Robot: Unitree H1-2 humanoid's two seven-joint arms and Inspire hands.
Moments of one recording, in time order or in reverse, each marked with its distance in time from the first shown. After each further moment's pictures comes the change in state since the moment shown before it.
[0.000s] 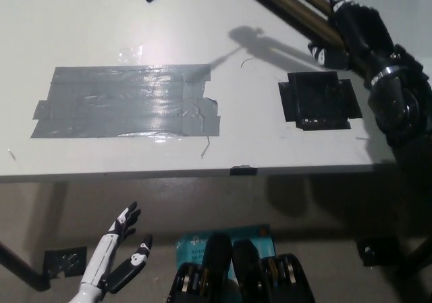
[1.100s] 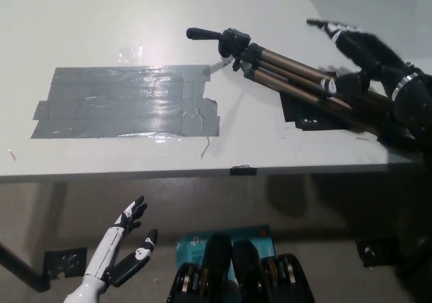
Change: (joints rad) left_arm -0.029 0.015 -0.017 0.004 0.011 0.000 -0.024; right_arm 0.048 -0.084 -0.032 -0.220 0.050 0.021 0.286
